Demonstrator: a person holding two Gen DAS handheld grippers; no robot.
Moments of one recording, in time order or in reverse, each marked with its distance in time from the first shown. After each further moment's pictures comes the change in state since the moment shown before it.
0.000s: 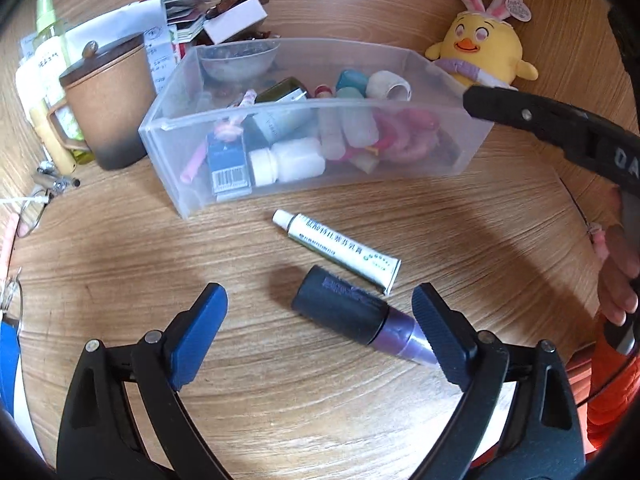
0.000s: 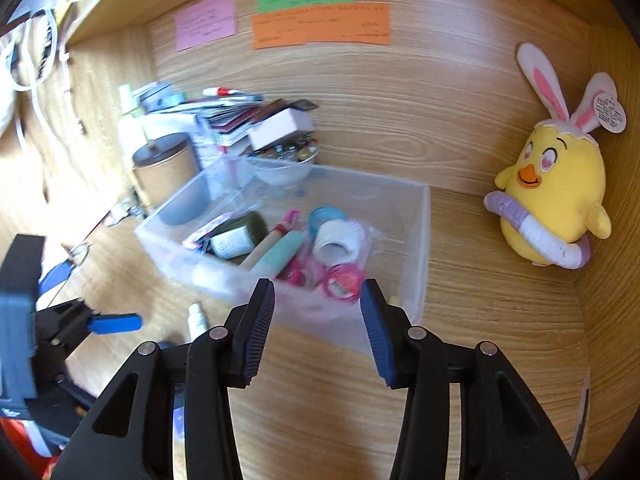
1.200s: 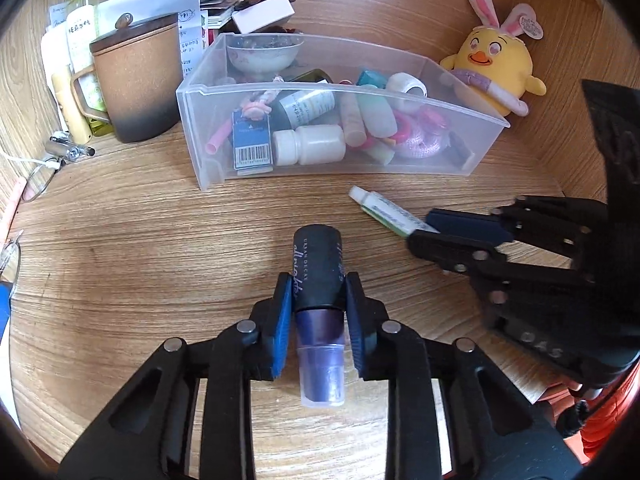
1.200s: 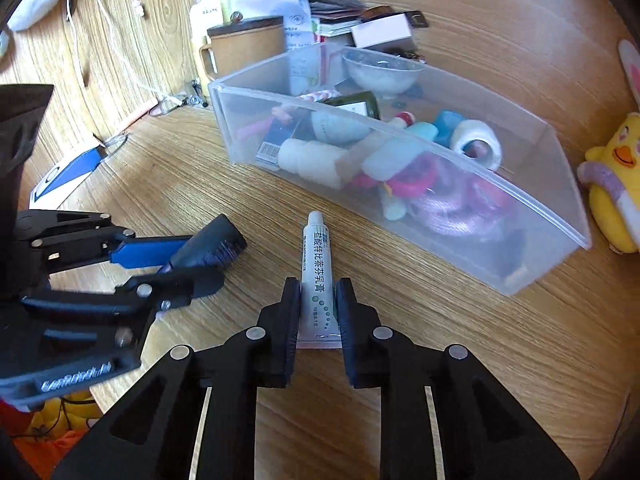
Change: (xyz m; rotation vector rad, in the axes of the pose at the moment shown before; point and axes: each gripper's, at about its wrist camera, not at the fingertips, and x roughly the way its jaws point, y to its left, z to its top) left arm -0.006 0.012 -0.014 -0.071 -0.026 -0.008; right arm 0.040 0.050 -0.051 -0.150 0.178 0.124
